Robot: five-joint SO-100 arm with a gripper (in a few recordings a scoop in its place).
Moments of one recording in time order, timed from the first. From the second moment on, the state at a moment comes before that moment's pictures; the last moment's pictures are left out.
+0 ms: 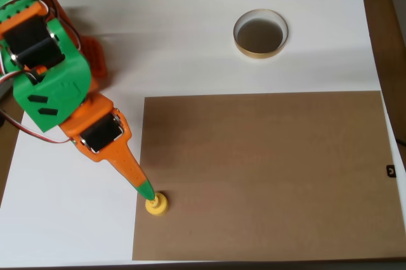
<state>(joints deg) 10.1 137.4 139.0 52.5 -12.6</state>
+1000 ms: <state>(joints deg) 8.8 97.9 113.1 62.6 -12.1</state>
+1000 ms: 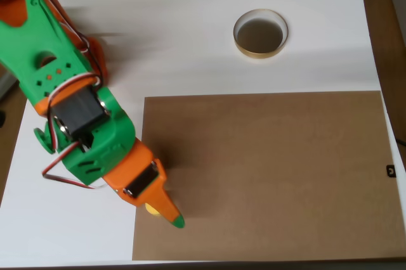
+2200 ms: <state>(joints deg) 9.5 85.0 105.6 66.4 -10.3</state>
